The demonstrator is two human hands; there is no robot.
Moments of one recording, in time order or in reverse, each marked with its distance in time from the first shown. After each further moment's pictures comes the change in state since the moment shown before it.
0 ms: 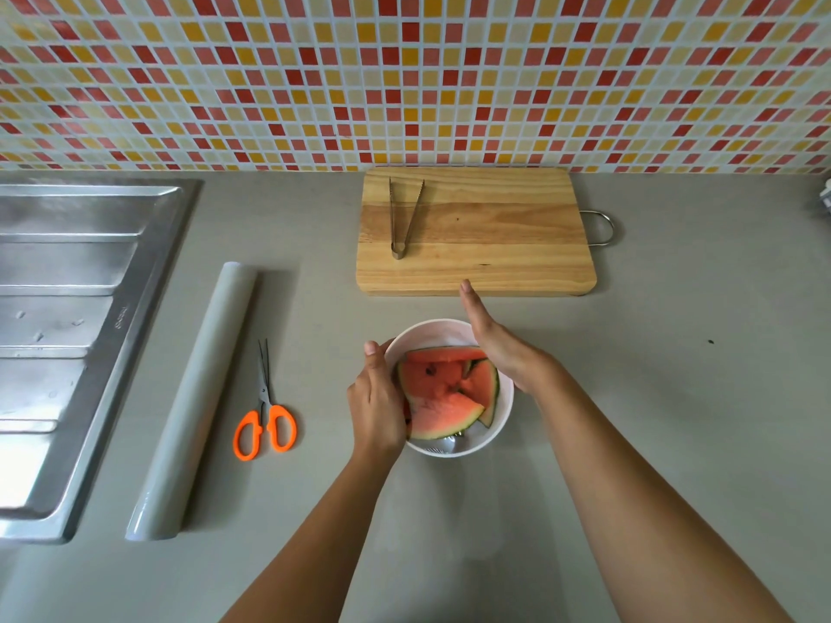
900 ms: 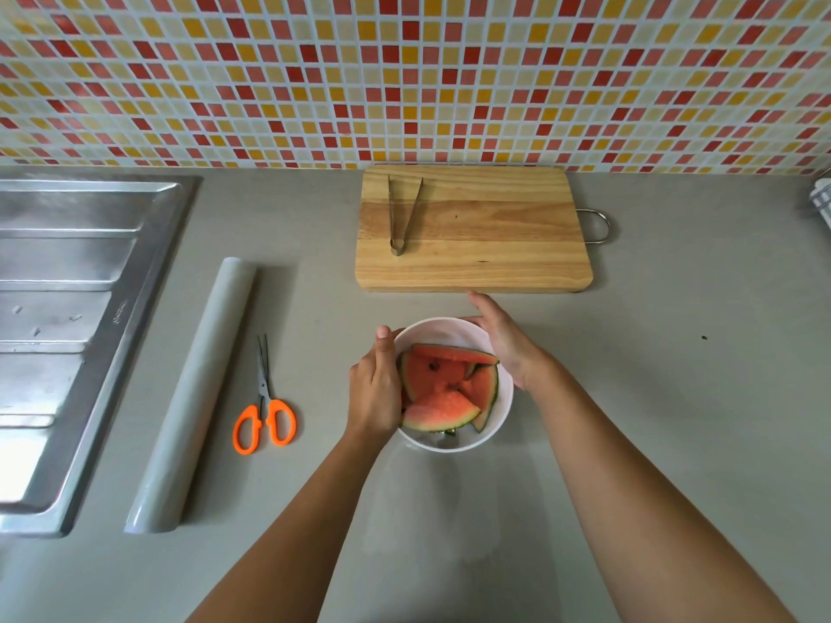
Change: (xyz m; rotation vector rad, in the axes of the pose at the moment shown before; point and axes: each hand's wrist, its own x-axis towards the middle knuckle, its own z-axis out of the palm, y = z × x) left_hand 0.011 0.006 -0.006 0.155 -0.126 0.077; right_hand 0.004 0.011 0.001 0.252 0.053 0.024
